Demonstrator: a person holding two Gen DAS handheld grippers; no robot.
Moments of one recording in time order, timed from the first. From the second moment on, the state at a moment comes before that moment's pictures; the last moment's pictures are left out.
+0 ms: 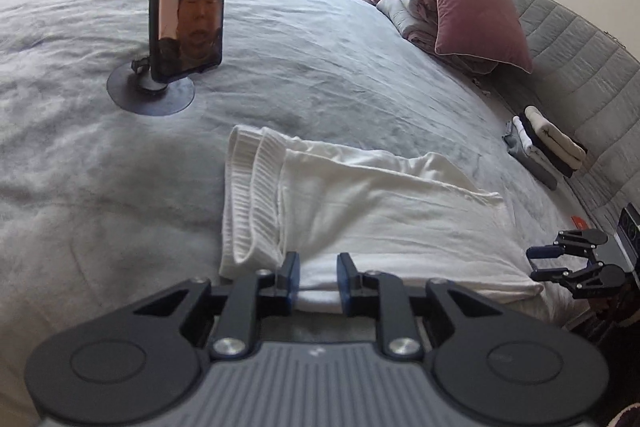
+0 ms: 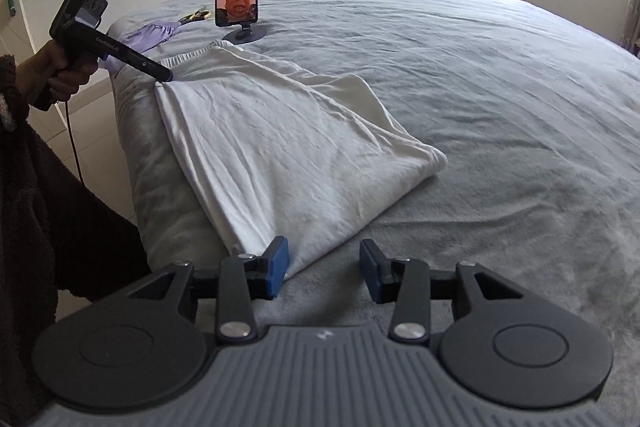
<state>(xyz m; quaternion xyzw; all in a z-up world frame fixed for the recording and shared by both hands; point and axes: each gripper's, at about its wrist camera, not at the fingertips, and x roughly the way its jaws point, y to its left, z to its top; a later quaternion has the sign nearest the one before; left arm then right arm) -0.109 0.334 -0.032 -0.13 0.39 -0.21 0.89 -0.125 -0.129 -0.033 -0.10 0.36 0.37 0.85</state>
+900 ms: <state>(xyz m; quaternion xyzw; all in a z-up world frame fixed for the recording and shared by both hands) -0.158 0.107 -0.018 0.15 0.28 -0.42 0.85 -0.079 -0.188 -0.053 0.26 0.52 0.36 0.73</state>
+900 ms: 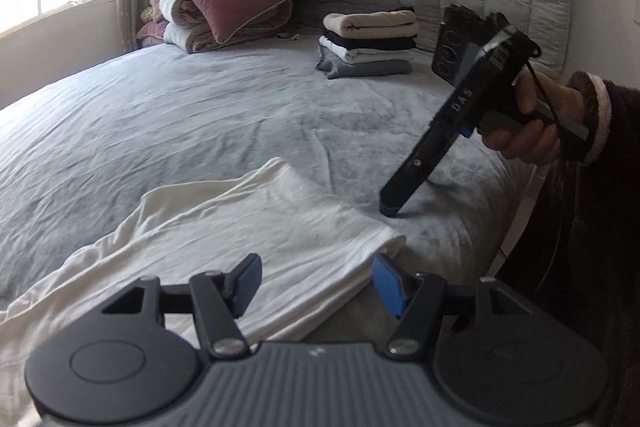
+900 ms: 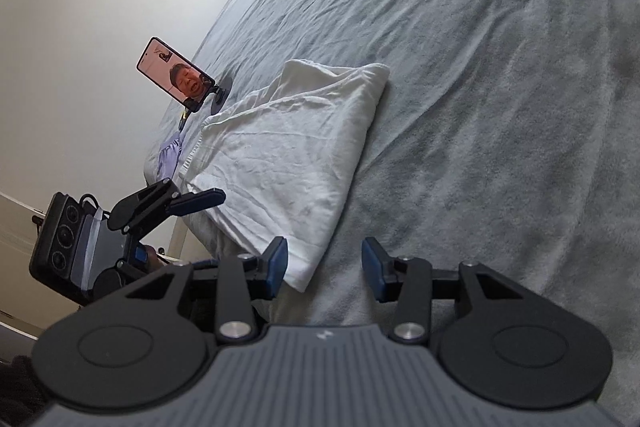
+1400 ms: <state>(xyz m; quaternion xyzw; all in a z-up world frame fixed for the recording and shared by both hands) -0.173 0.050 -0.042 0.22 0.26 -0.43 0.84 -0.074 -0.175 -0.064 0.28 0.53 0.38 0.70</state>
